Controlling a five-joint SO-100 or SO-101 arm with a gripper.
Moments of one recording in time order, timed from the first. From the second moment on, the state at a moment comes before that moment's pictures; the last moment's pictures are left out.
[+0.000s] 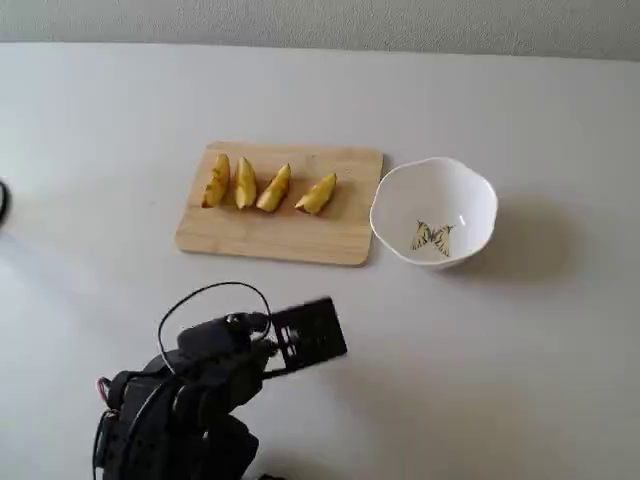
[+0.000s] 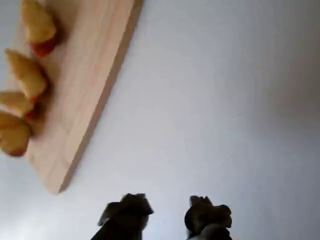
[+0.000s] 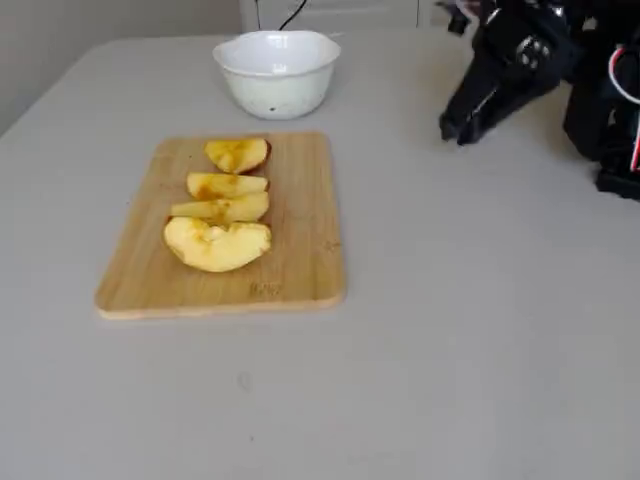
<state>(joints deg) -19.9 188.1 170.9 71.9 -29.5</state>
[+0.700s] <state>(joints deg) -22.4 89.0 83.3 79.5 -48.7</state>
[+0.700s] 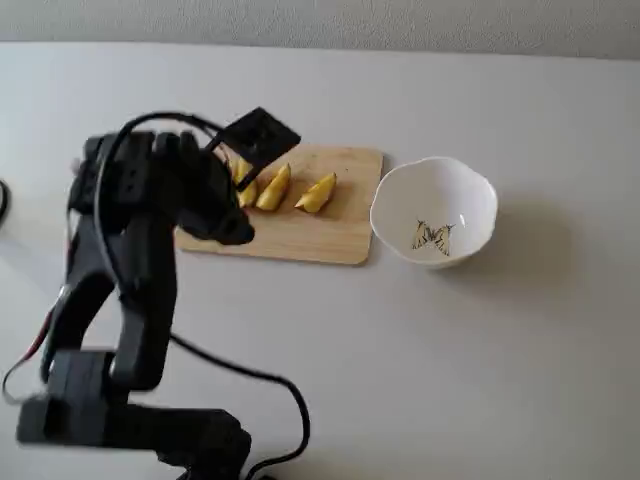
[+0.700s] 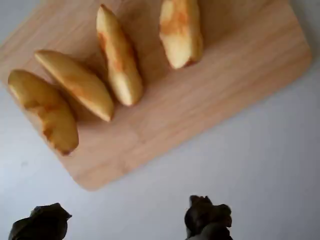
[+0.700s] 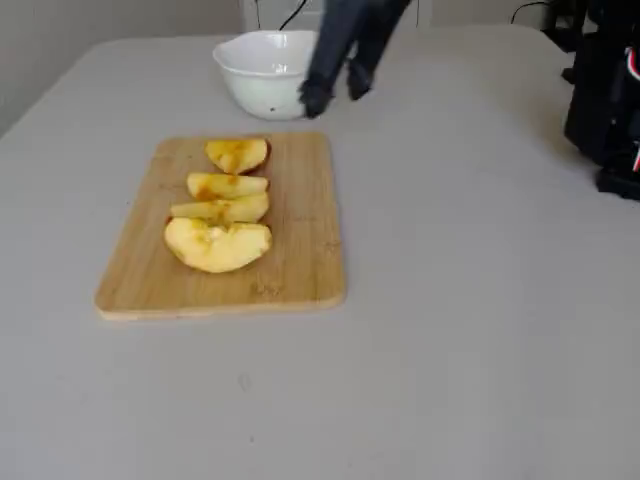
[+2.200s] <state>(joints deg) -20.7 25.1 5.7 101.0 -48.9</state>
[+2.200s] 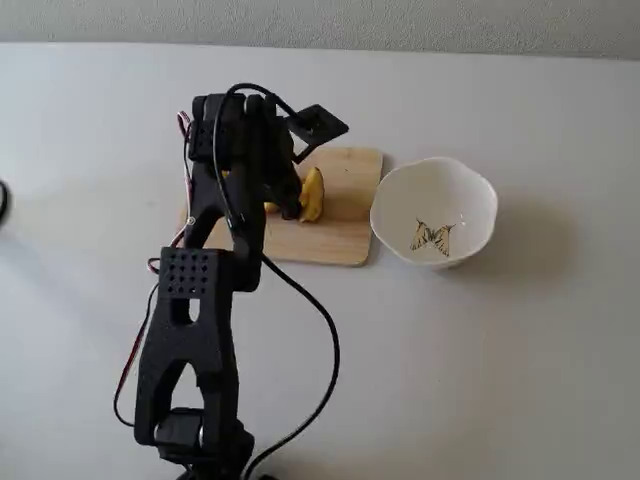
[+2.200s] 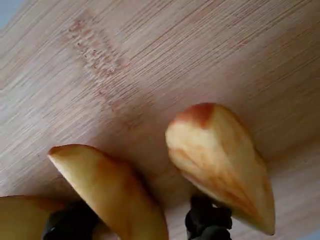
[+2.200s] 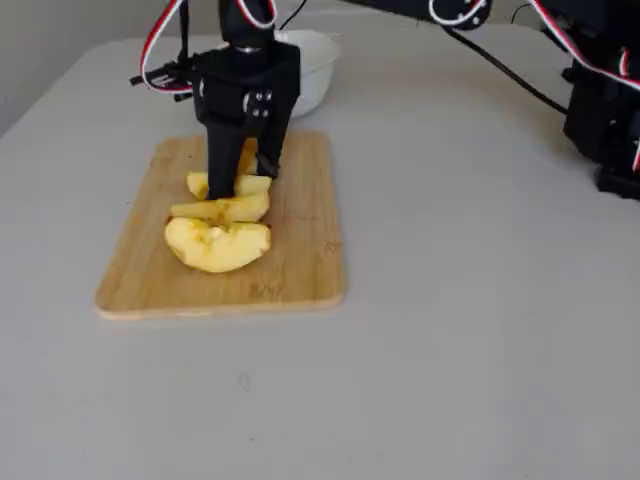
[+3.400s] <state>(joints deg) -0.5 39.5 -3.6 102.0 -31.6</state>
